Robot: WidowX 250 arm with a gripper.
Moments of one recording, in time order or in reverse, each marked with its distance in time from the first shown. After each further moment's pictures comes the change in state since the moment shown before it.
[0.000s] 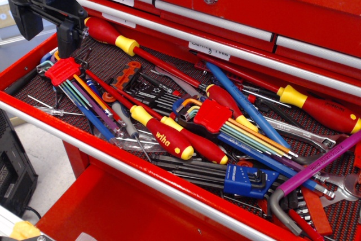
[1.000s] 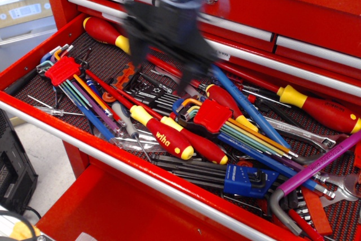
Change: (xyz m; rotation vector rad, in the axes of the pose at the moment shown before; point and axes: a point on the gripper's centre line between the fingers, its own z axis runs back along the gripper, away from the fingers) arm 0.000 -0.164 0.038 0.026 -0.095 -0.071
